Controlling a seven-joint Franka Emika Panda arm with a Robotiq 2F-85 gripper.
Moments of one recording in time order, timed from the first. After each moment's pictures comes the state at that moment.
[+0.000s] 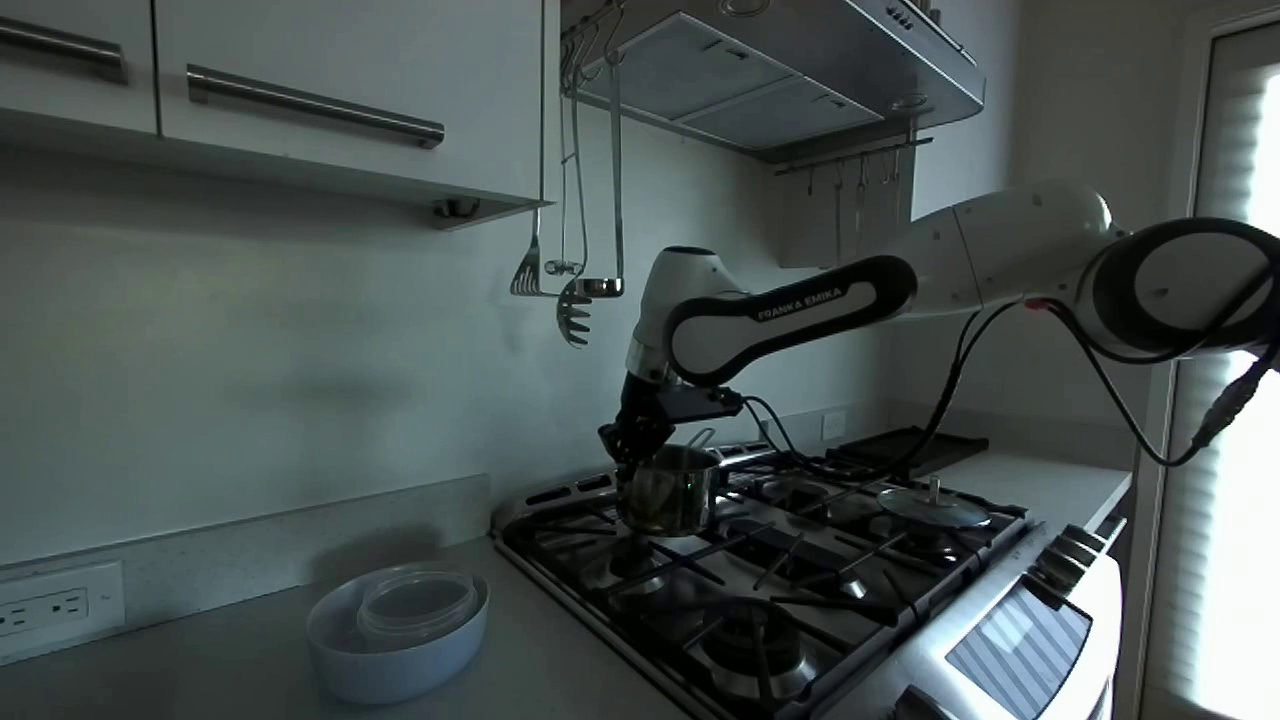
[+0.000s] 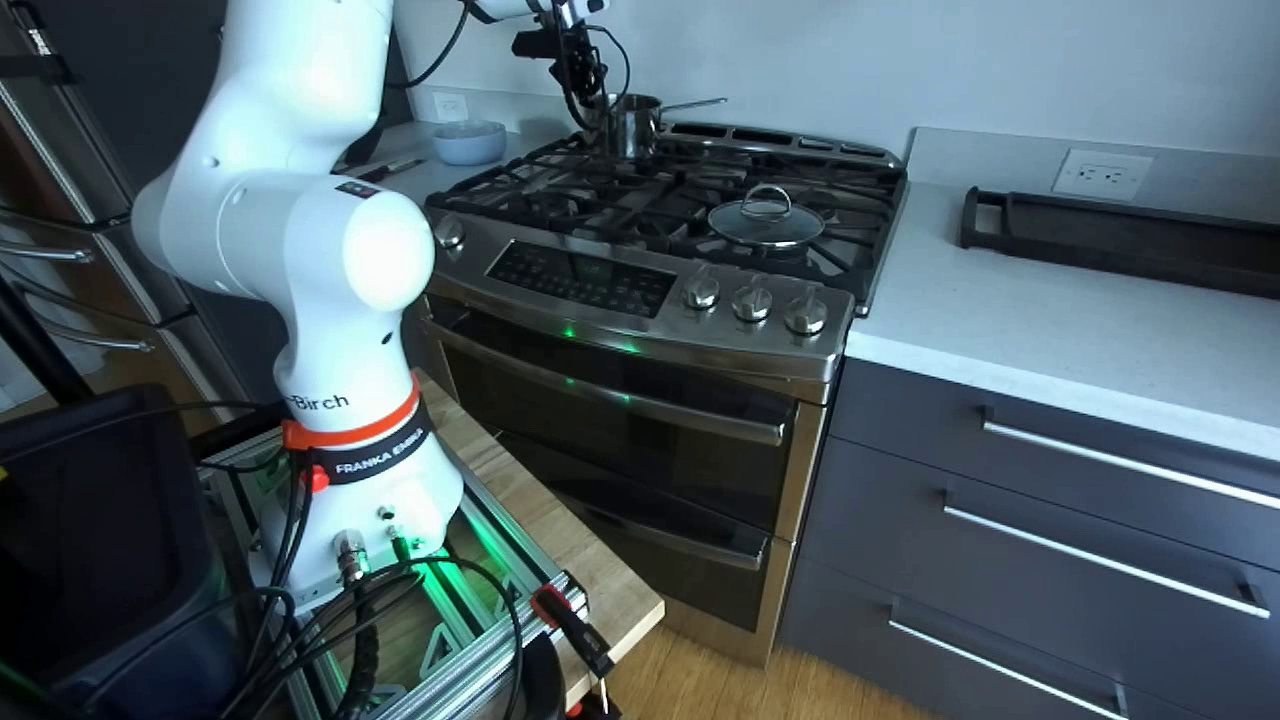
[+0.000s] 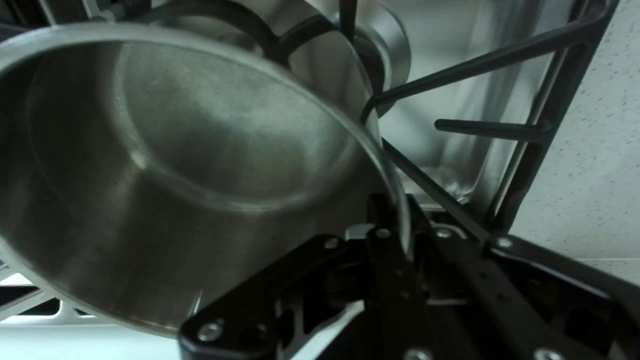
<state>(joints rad) 0.51 0.57 0.15 -1.29 -0.25 2.22 0.40</state>
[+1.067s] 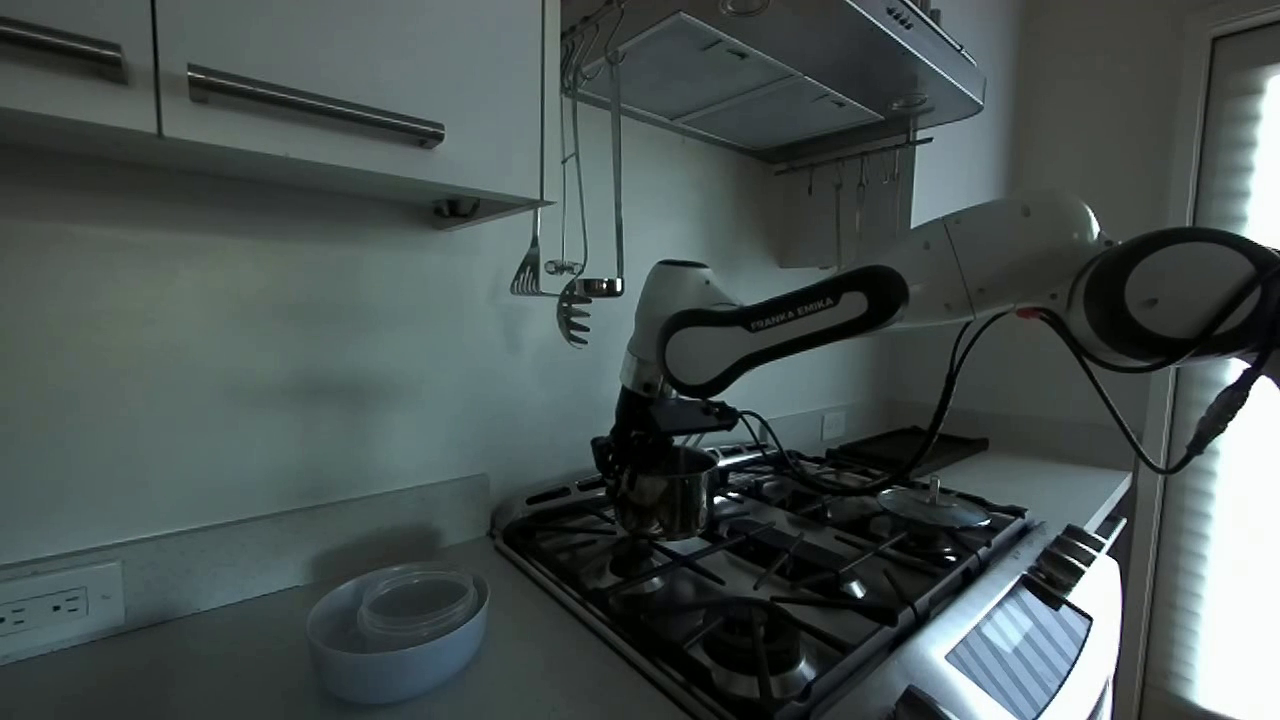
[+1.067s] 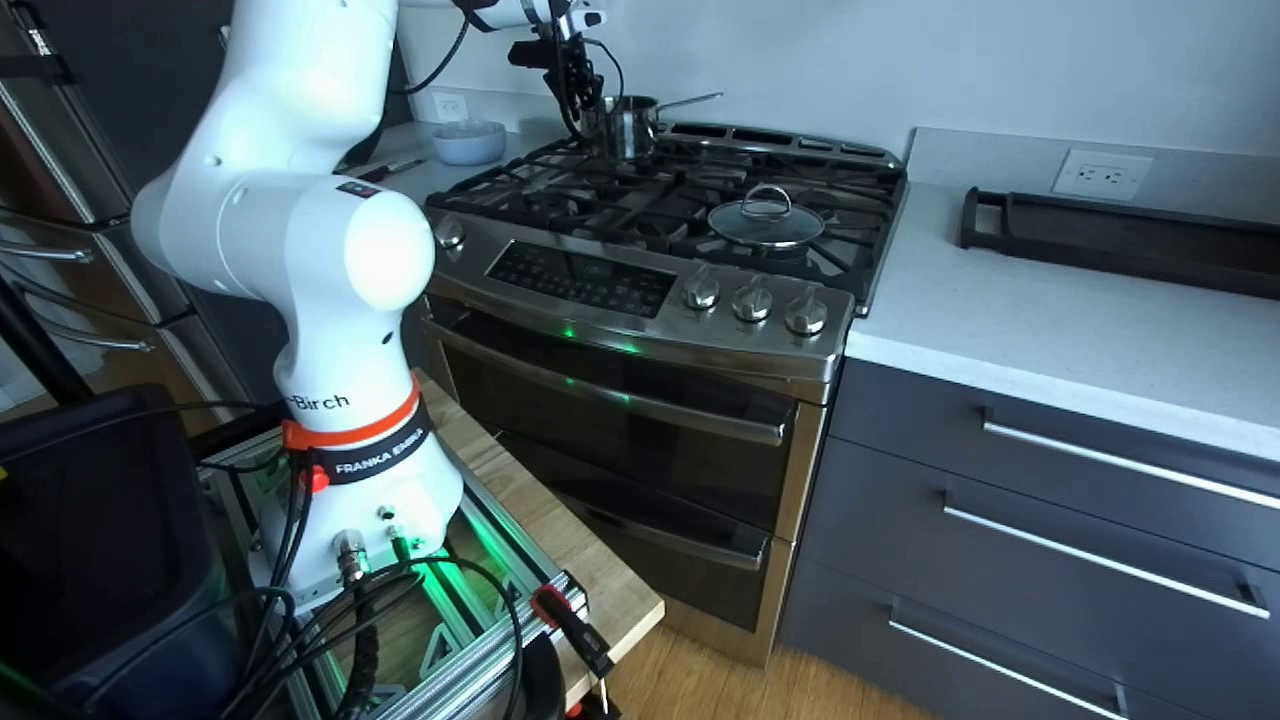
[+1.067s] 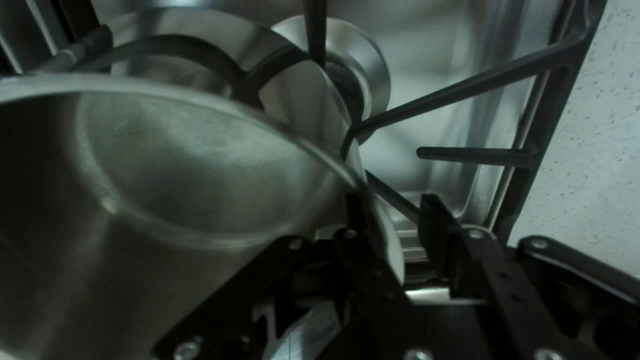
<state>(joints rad) 0.52 0.60 0.16 -1.28 -0.22 2.22 0.42</state>
